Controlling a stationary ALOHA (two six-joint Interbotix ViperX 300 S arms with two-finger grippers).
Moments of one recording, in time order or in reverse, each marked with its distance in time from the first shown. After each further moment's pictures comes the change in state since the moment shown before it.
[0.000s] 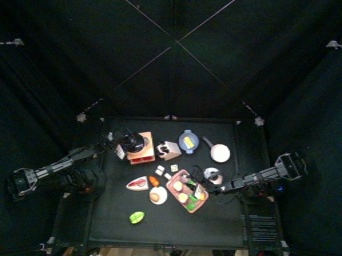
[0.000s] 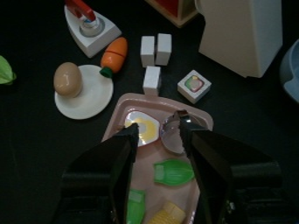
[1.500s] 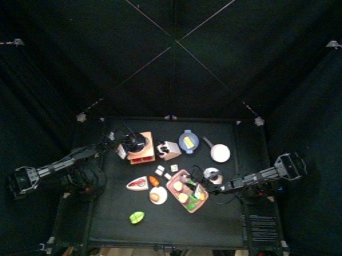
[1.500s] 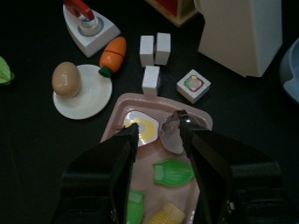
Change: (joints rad) left arm -0.017 0.035 -0.008 0.000 -0.015 0.002; right arm -0.006 0.005 0.000 0.000 -0.003 0.000
